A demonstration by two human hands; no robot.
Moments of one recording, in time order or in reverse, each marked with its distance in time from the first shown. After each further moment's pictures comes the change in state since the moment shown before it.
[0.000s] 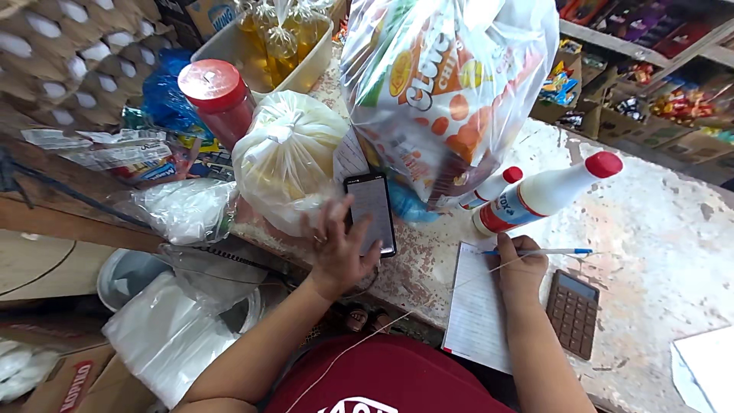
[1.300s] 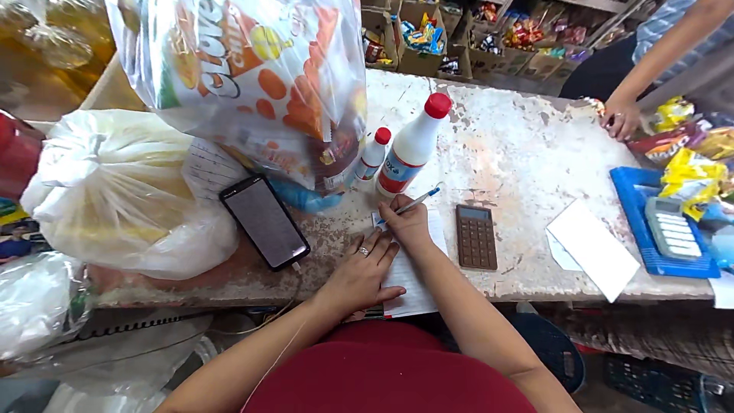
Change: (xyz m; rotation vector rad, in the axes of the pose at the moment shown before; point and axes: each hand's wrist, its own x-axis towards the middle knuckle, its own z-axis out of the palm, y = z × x) left_hand -0.016 0.122 0.060 -0.399 -0.809 0.540; right_hand -0.007 -0.010 0.016 -0.066 -0.176 0.023
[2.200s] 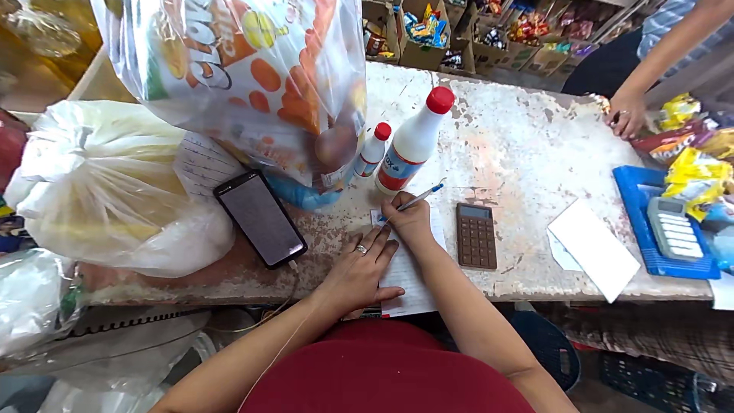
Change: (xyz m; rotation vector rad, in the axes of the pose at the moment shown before) left_hand 0.002 0.001 -0.003 0.038 -0.060 -0.022; right_hand 0.002 -0.004 -0.004 -0.064 0.021 0.038
